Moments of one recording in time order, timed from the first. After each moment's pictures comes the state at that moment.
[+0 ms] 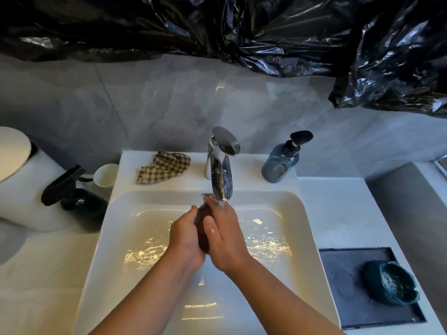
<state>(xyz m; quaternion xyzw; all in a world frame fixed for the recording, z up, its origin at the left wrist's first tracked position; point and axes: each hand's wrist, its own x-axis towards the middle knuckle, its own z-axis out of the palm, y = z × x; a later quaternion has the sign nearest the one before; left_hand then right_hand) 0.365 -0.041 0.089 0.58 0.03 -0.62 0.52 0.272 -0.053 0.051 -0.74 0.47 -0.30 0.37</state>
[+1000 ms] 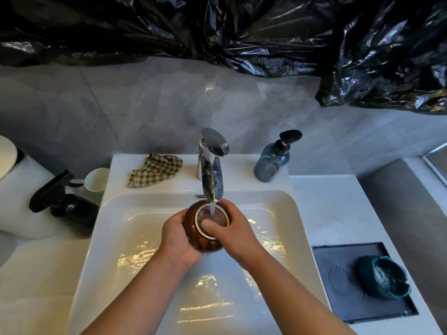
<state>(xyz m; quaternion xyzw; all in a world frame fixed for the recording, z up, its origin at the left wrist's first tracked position) 0.370 -0.054 0.072 0.46 0.10 -0.73 0.50 0.243 -0.066 0.074 -0.55 0.55 -0.27 0.57</state>
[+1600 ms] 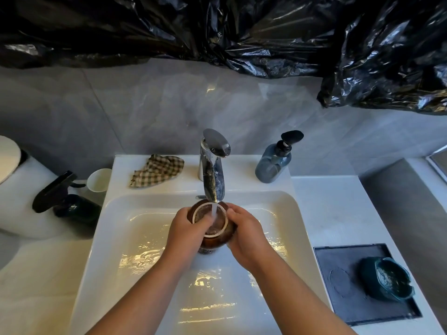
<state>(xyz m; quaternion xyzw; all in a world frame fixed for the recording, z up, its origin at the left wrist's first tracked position) 0.367 -0.044 0.074 0.72 -0.23 -0.51 0.40 0.237 -0.075 0.077 -0.27 0.53 -0.34 0.73</state>
